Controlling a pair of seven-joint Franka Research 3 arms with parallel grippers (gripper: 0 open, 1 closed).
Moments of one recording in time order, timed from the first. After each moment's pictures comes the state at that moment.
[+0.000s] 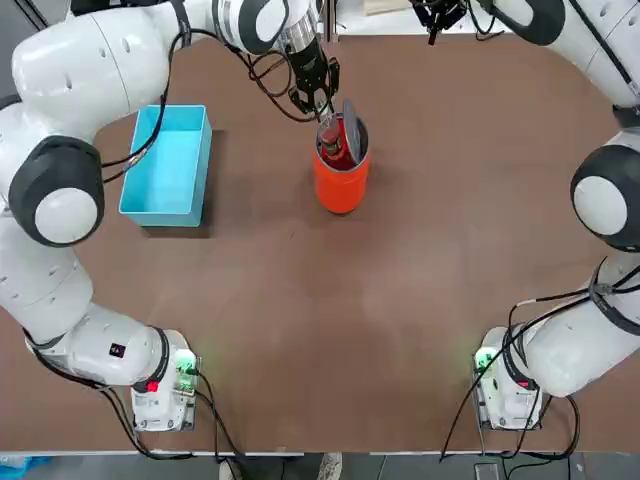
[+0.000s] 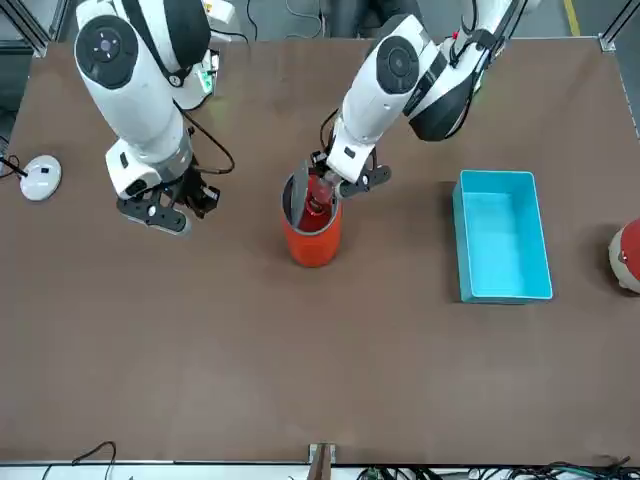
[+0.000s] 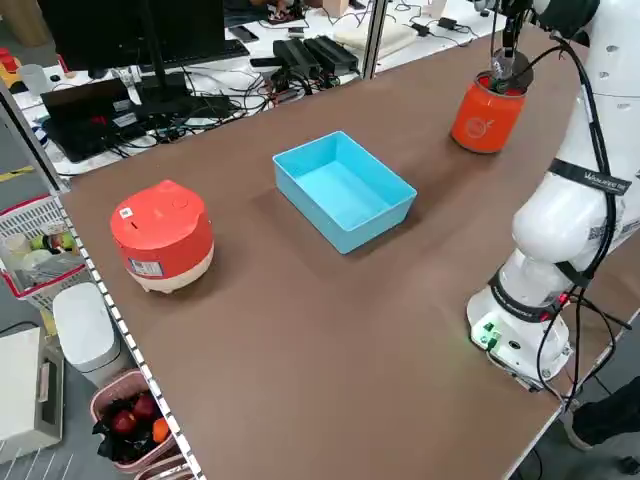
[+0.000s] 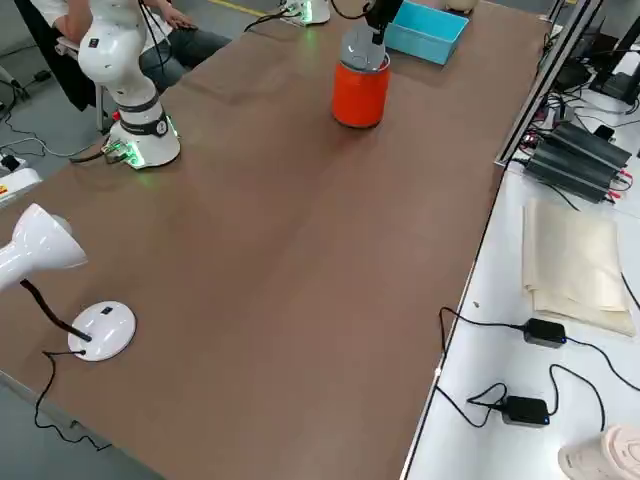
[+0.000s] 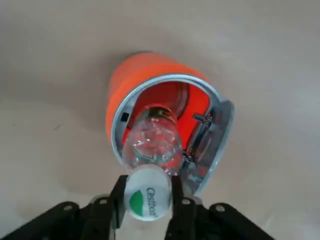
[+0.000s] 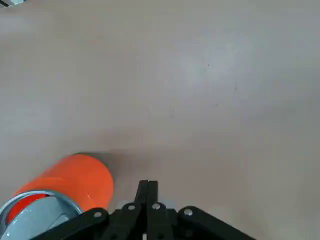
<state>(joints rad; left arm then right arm) -0.24 0.34 -0.58 -1.60 -0.16 2.01 -1.10 0.48 0.24 -0.03 -1.40 -0.04 1.63 0.70</state>
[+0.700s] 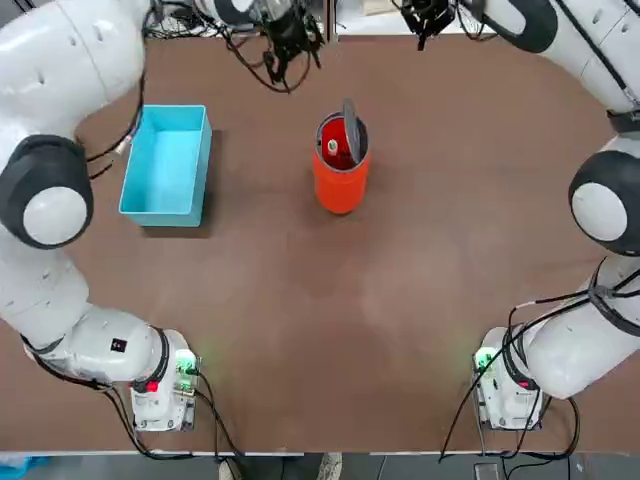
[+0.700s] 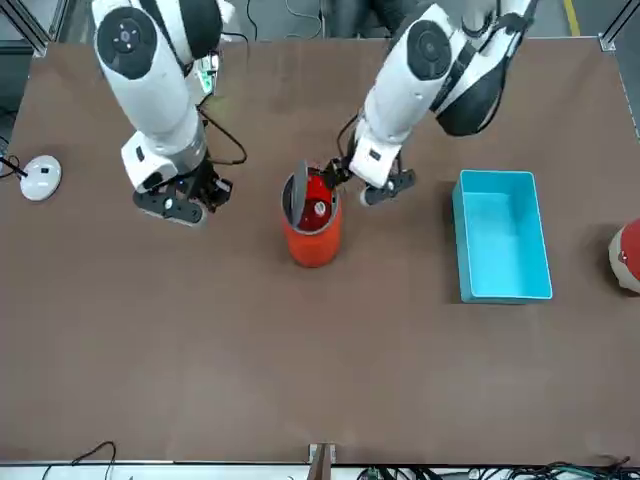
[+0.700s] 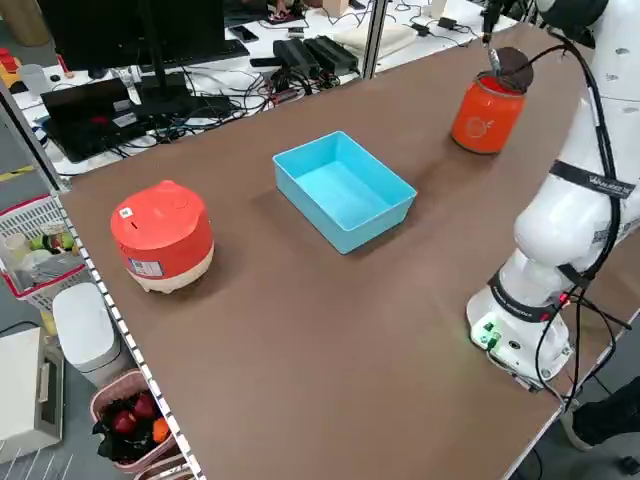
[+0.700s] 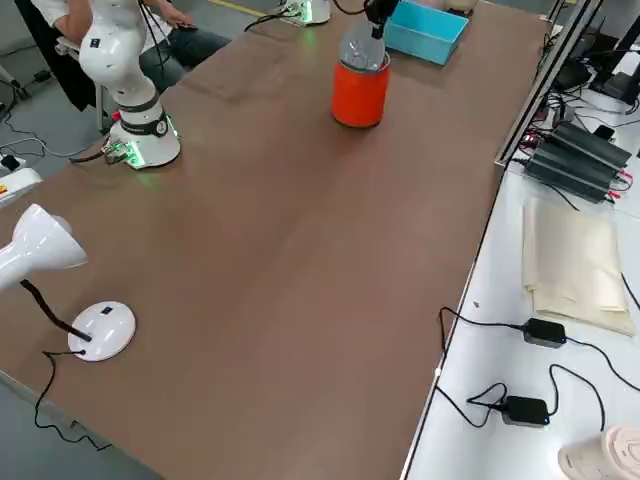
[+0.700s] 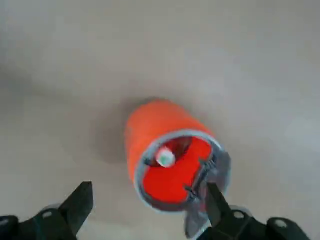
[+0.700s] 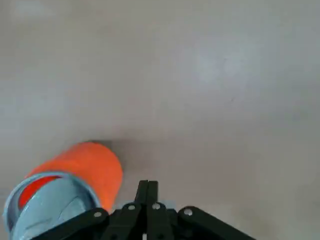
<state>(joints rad) -0.11 0.25 -0.57 -1.57 -0.07 1.93 -1.08 0.54 0.24 -0.02 -1.40 -0.03 1.64 0.71</state>
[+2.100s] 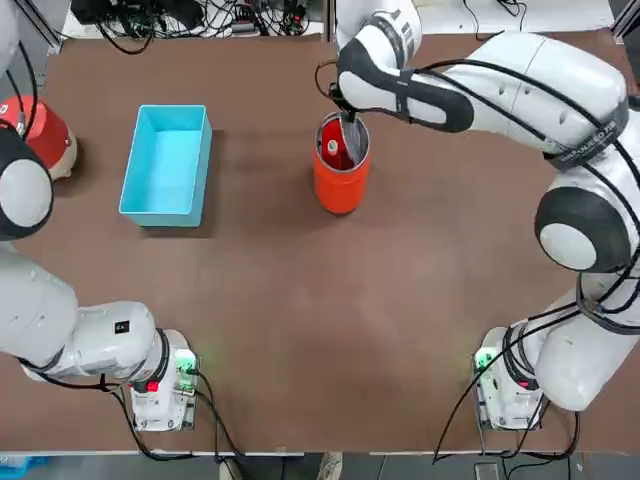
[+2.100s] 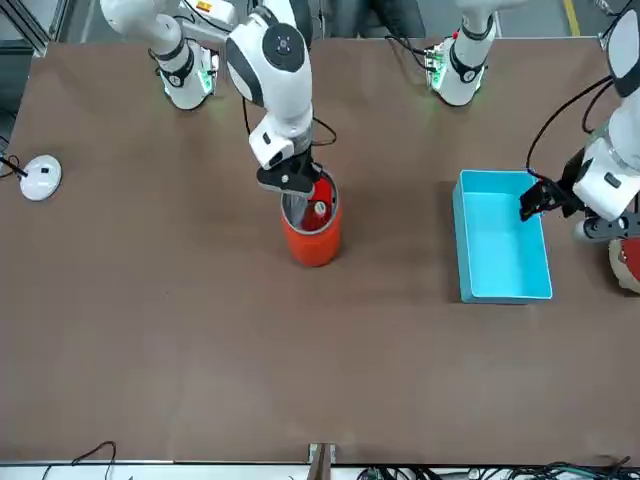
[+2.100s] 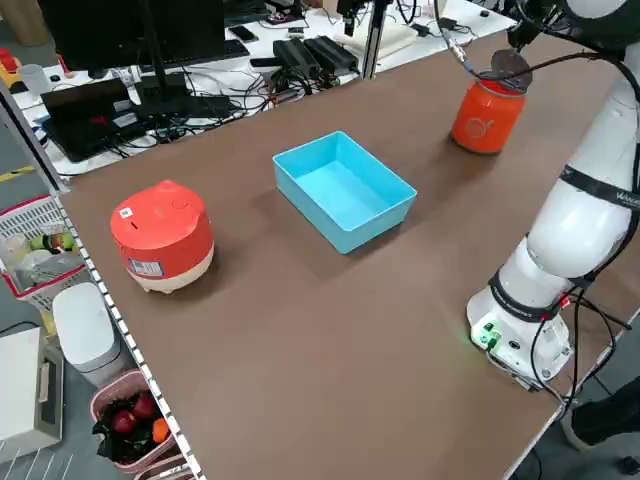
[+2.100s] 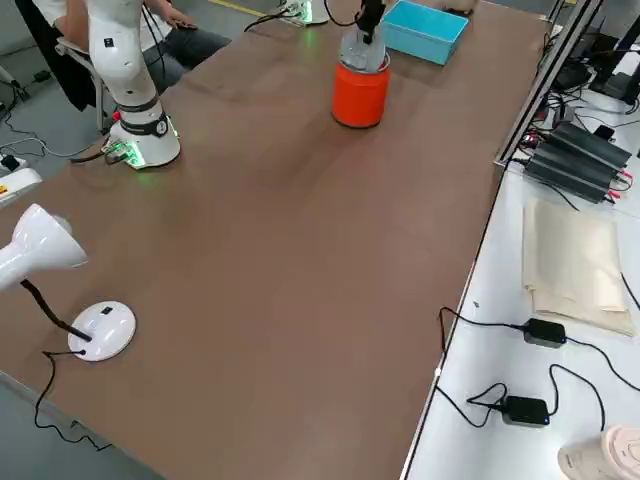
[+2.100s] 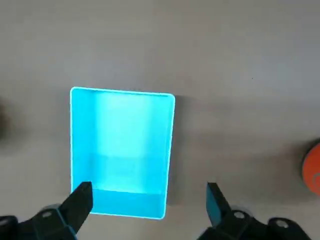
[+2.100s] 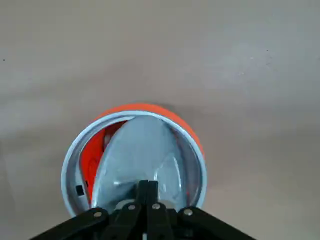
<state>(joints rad) 0.13 0.09 -0.23 -1.57 0.02 1.66 -0.12 0.81 0.36 -0.02 -1.55 -0.04 1.93 1.02</state>
